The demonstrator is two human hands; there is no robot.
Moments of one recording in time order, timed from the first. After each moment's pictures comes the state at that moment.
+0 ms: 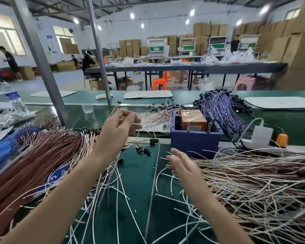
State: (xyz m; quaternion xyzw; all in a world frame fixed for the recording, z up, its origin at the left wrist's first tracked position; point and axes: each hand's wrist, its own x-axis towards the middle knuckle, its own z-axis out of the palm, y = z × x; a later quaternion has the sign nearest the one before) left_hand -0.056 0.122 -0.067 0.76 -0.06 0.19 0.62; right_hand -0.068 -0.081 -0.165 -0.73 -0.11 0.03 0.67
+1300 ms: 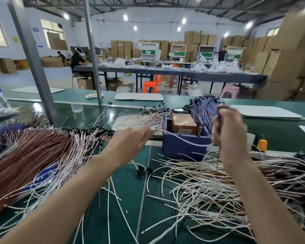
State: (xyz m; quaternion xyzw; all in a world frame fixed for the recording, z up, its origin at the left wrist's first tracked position) left_hand -0.027 0.109 -0.092 0.93 -0.21 0.26 0.13; right_hand -0.057 -0.141 -0.049 -0.61 -0.06 -0.22 0.75
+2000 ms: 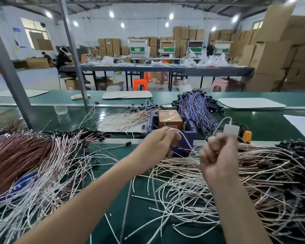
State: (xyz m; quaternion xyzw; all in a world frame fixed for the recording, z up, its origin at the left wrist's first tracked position) left_hand -0.041 0.001 -0.087 0.82 -0.21 -0.01 0.53; right_hand -0.064 -0.169 -0.105 -0.34 0.07 -0.15 0.93
